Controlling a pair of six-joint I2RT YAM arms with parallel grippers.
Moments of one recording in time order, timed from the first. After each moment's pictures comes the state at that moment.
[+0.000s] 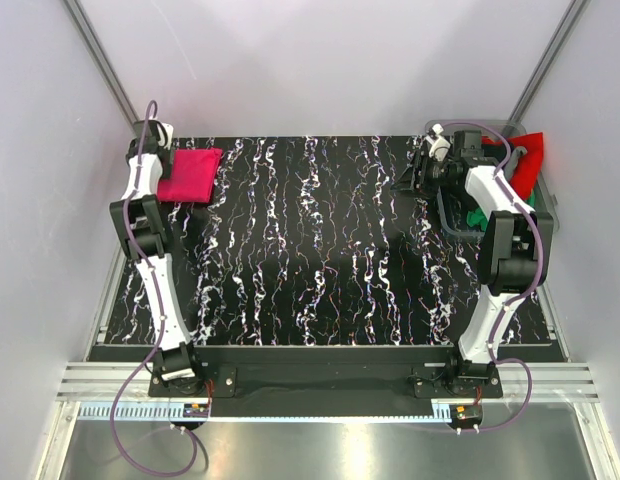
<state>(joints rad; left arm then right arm) 0.26 2.61 2.37 -0.55 -0.21 0.41 -0.04 1.95 1.55 -0.50 -0.78 0.22</state>
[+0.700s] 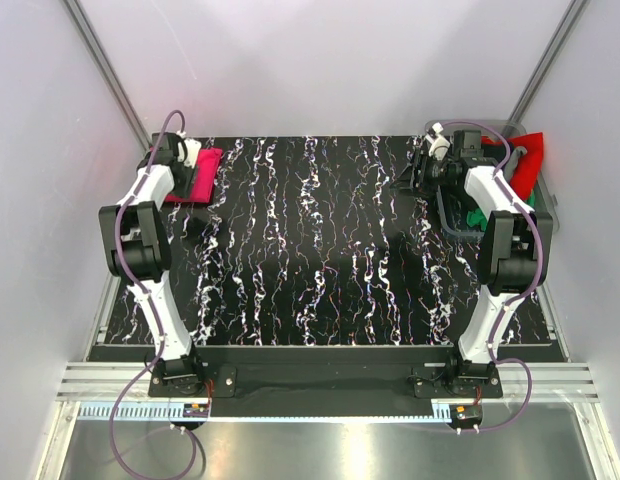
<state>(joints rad) 0.14 2.08 1.65 -0.49 -0.10 0.45 -0.03 1.95 1.55 -0.47 -0.78 0.23</state>
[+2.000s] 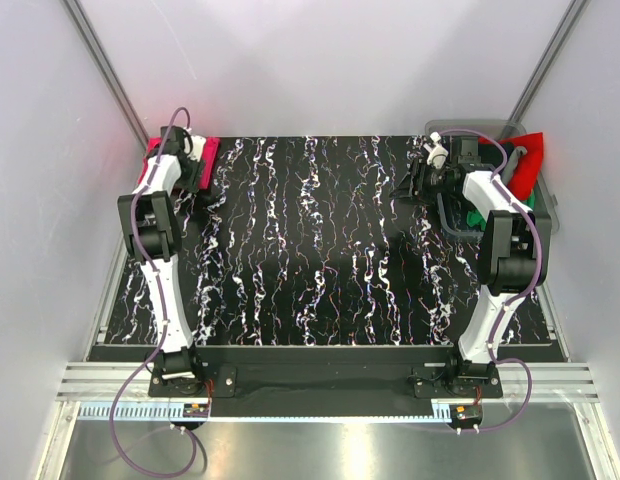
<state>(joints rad) 0.15 2.43 2.07 -0.63 -0.06 0.42 -0.03 1.95 1.49 -0.47 -0.76 0.21</state>
